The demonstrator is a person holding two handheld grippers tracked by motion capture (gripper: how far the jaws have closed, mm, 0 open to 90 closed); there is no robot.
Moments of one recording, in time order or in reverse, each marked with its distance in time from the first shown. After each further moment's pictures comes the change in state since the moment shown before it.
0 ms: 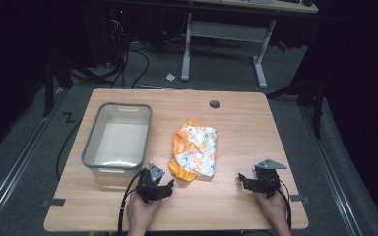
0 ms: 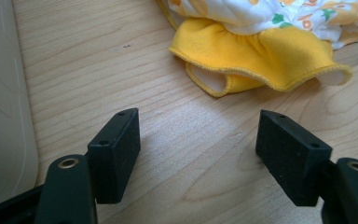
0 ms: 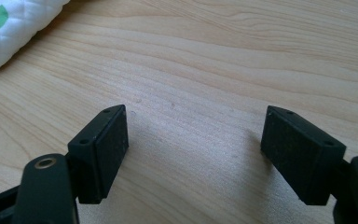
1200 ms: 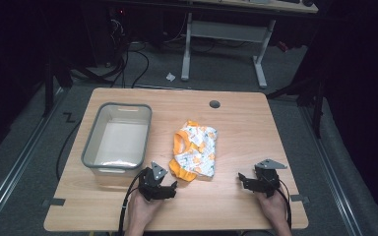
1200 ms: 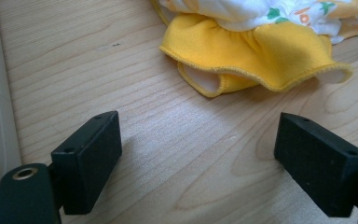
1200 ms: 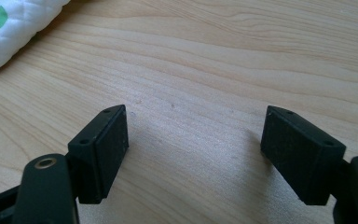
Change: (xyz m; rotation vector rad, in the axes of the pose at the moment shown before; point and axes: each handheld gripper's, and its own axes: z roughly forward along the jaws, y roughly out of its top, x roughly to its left) left arm -0.003 0.004 0.005 0.031 -0.008 0.022; right arm 0.000 0.001 0.000 -0.001 -0.001 0.000
